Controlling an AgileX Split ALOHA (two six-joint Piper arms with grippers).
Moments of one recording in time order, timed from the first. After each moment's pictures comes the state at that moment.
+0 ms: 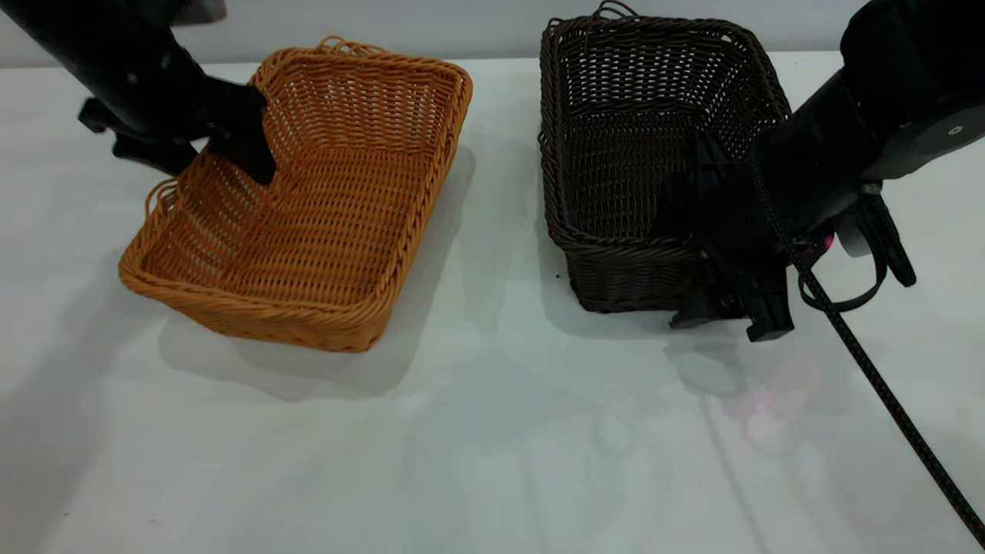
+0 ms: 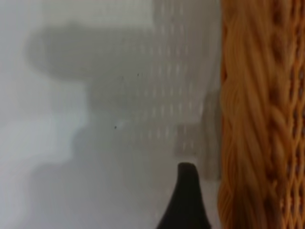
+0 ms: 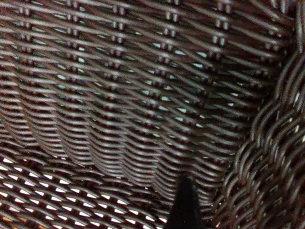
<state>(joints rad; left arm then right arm) -0.10 2.29 -1.38 -0.45 0.32 0.45 0.35 2.23 -0.94 1.79 0.18 -0.08</state>
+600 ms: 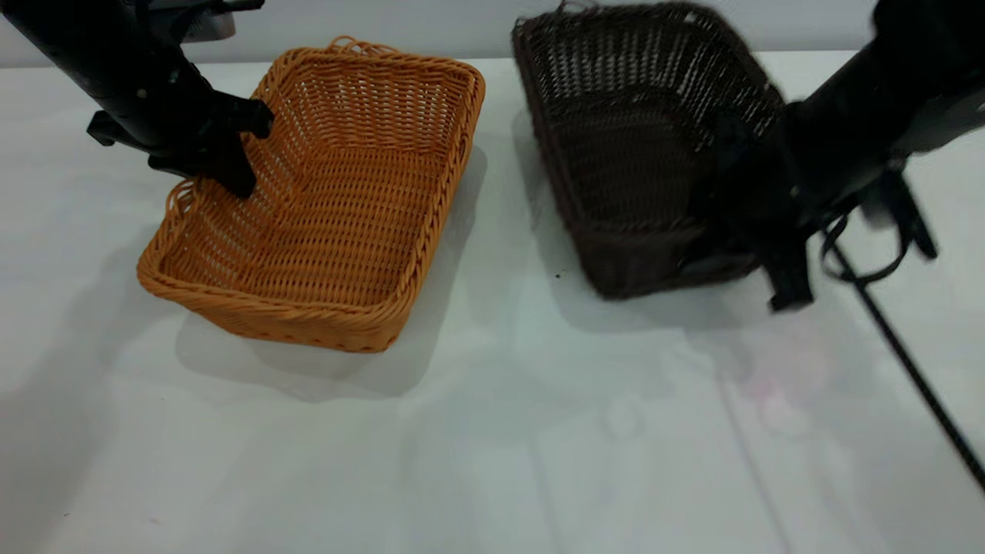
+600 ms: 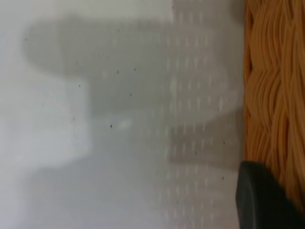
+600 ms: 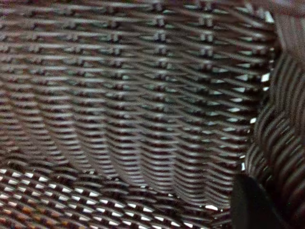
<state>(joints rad) -0.10 2.31 -1.38 -0.45 0.32 0.48 0.28 2.18 -0.94 1.79 0.19 -0.15</state>
